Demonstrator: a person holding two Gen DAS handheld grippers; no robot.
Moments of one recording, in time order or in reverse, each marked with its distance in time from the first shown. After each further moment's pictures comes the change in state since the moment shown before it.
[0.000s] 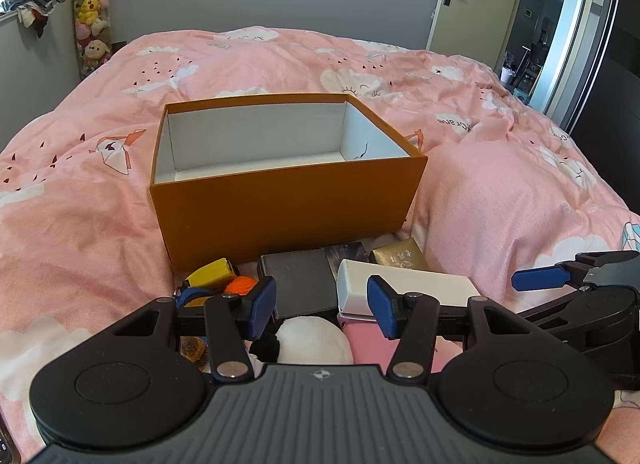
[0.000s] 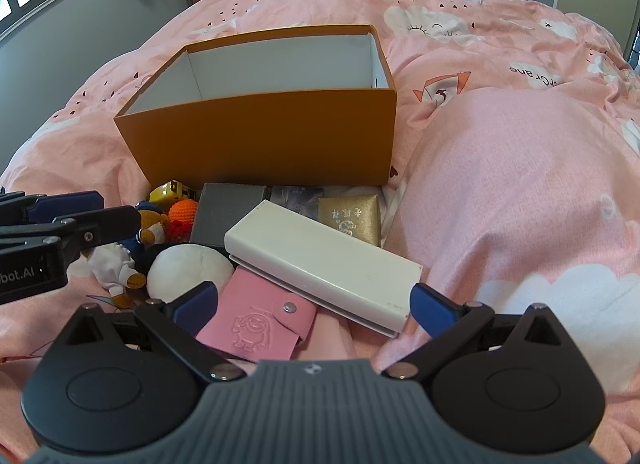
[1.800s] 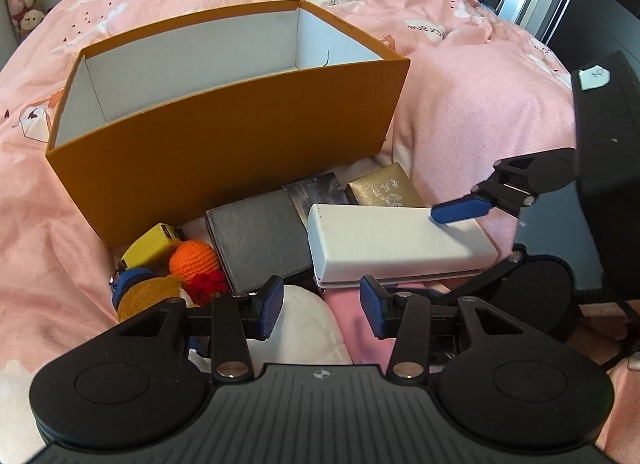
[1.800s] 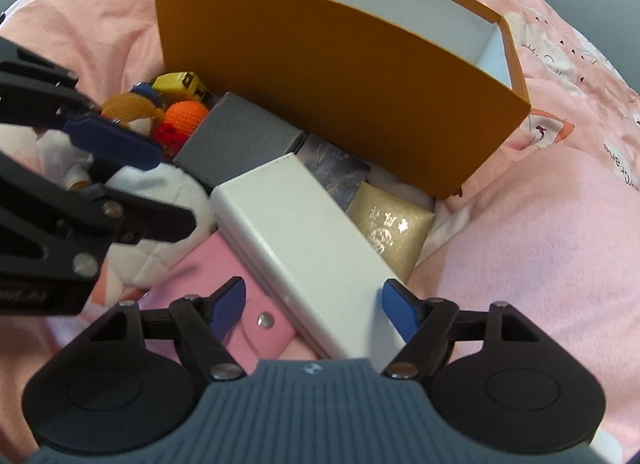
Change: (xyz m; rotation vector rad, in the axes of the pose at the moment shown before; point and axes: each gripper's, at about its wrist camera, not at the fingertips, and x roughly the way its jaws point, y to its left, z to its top) left arm 0.075 -0.008 0.001 0.127 0.264 -0.103; right arm 0.086 0.024 0.014 -0.449 0.179 -0.014
